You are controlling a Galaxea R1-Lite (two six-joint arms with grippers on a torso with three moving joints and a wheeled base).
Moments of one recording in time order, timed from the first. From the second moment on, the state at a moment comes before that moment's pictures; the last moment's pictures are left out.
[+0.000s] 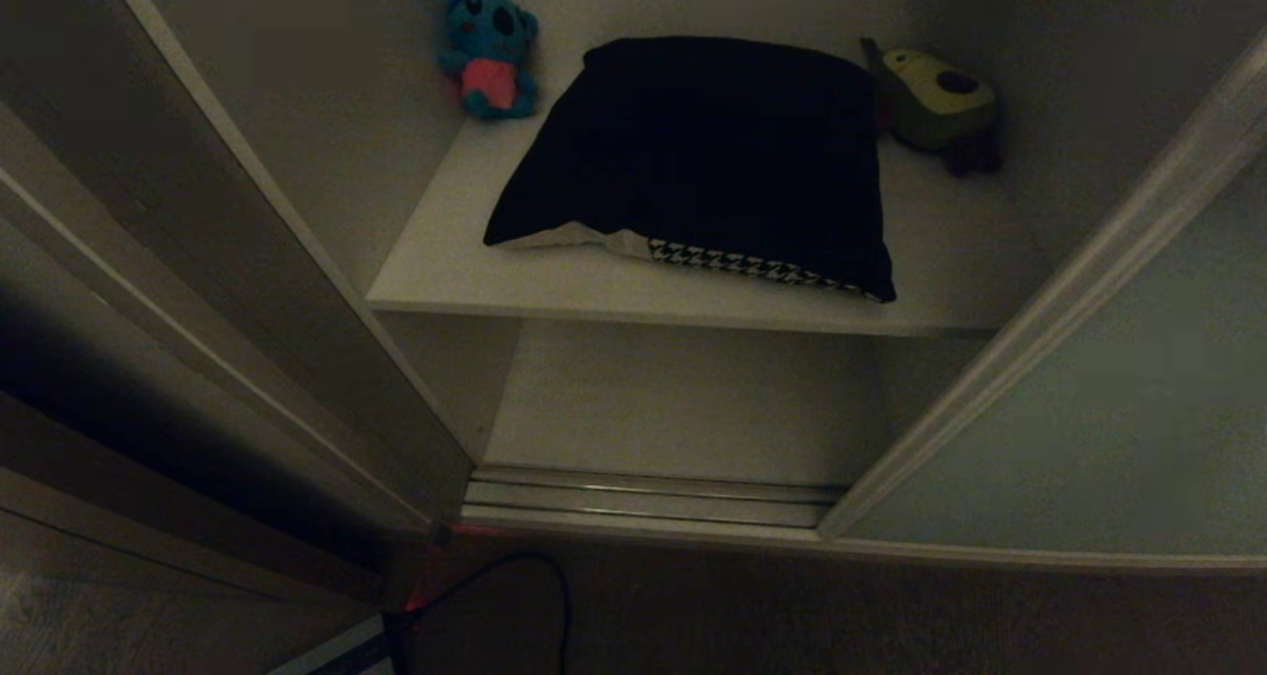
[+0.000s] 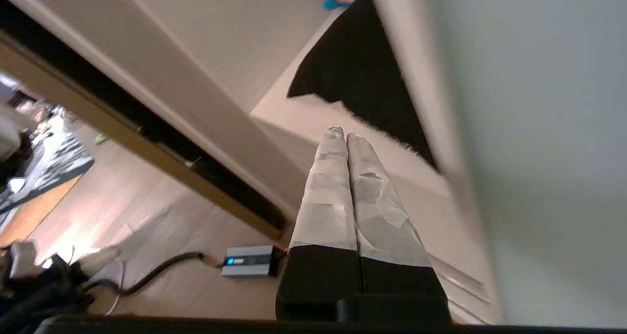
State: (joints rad) left arm -0.02 0.00 -0.01 0.02 -0.02 0.08; right arm 0.03 1.07 -1.22 -0.05 0.66 0.34
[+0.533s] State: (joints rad) left arm -0.02 0.00 -0.01 0.02 -0.02 0.08; right arm 0.04 1.11 -1.29 -0.04 0.62 0.34
